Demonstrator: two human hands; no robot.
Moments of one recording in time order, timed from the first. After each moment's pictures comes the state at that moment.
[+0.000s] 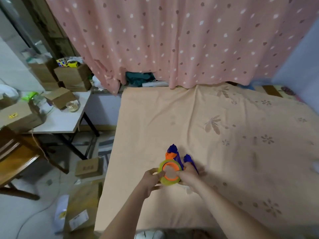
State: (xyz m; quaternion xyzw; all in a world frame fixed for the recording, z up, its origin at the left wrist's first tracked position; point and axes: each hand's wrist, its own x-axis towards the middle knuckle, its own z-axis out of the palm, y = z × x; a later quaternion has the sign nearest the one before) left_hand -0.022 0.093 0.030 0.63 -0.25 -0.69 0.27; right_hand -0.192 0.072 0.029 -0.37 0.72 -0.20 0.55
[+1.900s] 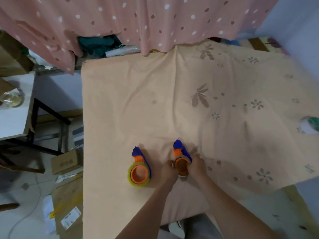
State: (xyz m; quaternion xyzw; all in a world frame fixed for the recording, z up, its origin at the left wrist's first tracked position) left_hand -0.130 0.052 -0.072 0.67 -0.41 -0.61 0.13; right_hand -0.253 0.048 -0.065 -0.35 0.85 -0.08 0.38
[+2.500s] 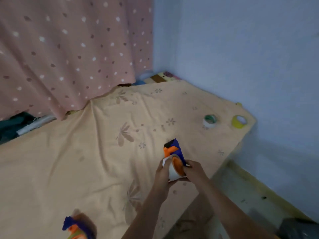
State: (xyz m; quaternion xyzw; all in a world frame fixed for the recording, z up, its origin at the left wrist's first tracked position) left_hand -0.349 0.089 0.070 0.39 -0.35 -0.83 0.19; right_hand -0.464 0.159 0.073 -0.14 0.77 -0.46 0.42
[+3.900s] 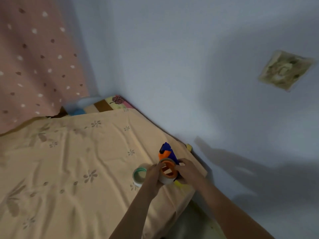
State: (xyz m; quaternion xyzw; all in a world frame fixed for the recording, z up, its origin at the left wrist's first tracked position) left_hand -0.912 0.066 0.059 0.47 -0.32 -0.81 0.15; right_hand -1.037 0.146 0.086 -0.12 0.78 -0.41 0.46
